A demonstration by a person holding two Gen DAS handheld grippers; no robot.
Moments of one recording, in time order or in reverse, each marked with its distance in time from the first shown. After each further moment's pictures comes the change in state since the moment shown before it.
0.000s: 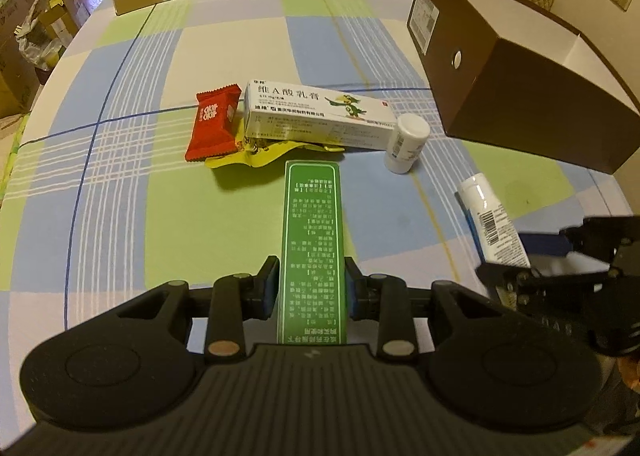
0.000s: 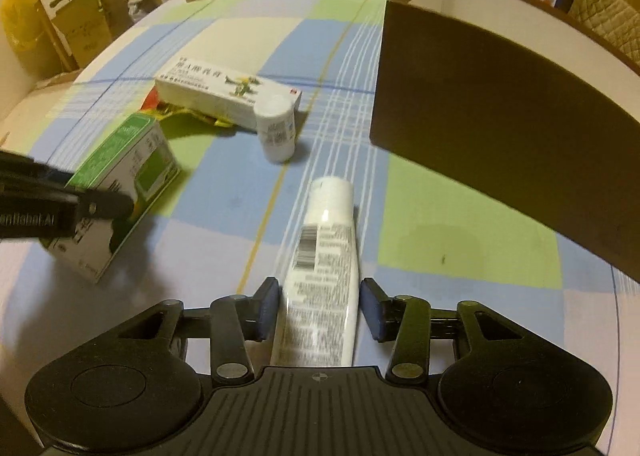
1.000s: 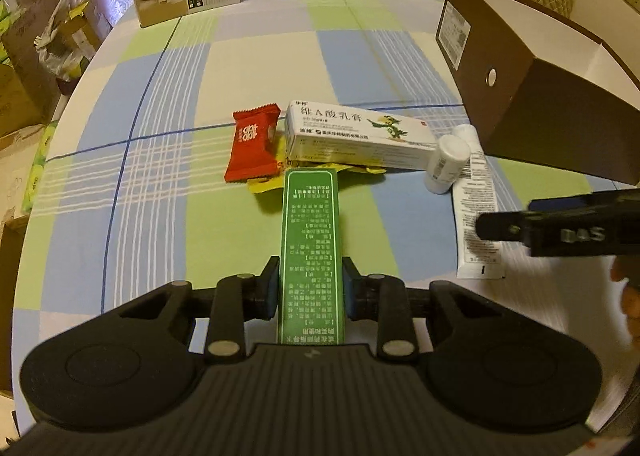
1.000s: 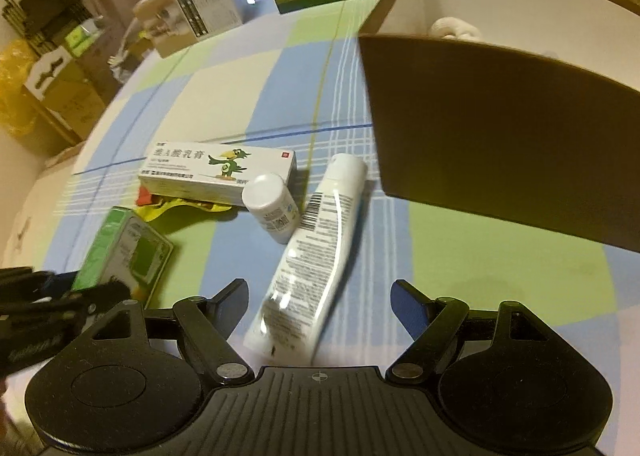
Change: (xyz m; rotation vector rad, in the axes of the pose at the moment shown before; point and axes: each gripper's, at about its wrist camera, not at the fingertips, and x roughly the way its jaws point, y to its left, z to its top) left arm 0.001 0.018 0.010 0.001 -0.035 0.065; right arm 0.024 -0.019 0.051 0.222 -0.008 0.127
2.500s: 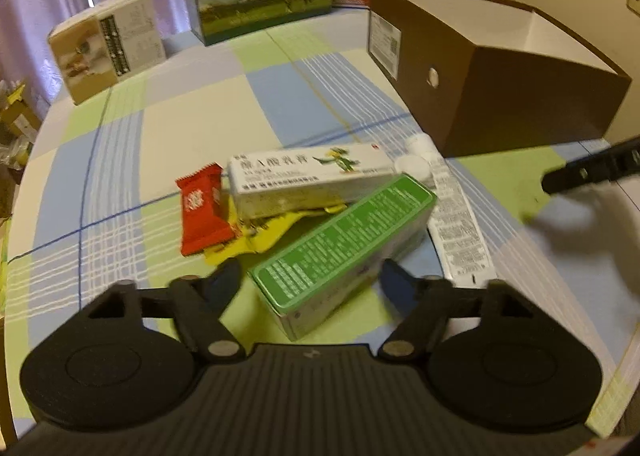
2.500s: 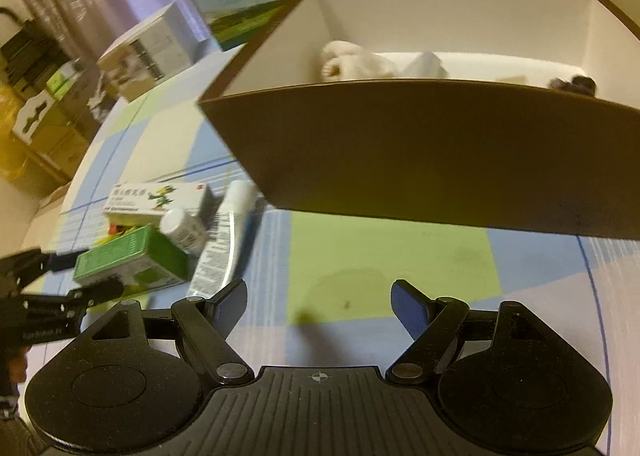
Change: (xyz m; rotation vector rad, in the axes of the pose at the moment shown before) left arm 0.014 -0.012 0.012 0.246 -0.109 -0.110; right arm -0.053 -0.088 -0.007 0.124 -0.048 0.011
